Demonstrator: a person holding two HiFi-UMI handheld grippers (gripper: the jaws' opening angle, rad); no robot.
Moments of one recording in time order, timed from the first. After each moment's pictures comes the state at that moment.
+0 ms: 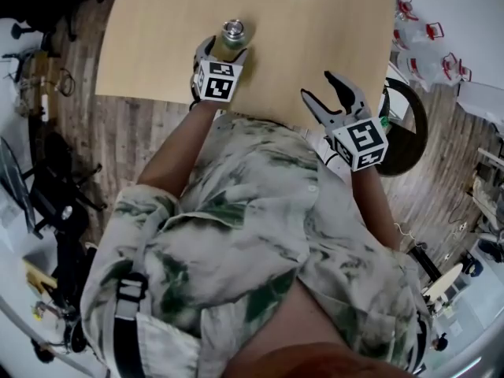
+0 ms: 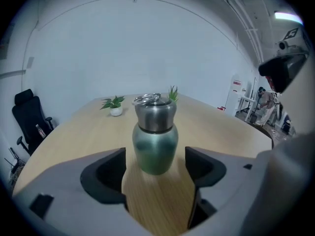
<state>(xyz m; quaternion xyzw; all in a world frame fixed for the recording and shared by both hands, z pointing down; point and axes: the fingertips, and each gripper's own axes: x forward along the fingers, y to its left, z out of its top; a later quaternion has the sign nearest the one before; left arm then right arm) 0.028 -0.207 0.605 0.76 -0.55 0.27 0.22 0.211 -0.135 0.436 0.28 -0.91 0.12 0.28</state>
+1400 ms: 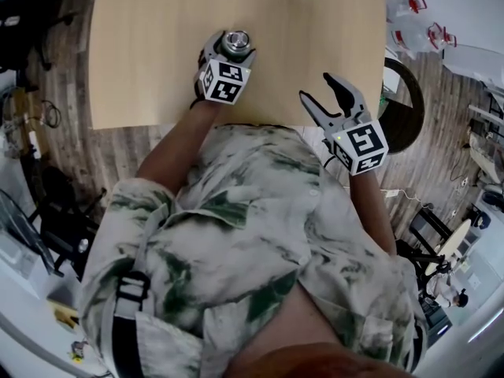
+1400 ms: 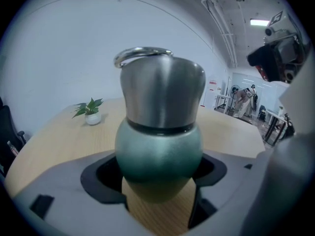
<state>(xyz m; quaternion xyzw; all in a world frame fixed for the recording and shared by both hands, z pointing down) 0.028 -0.253 0.628 0.84 -0.44 0.26 0.17 0.148 -0.154 0.450 0.35 -0.87 0.15 0.31</state>
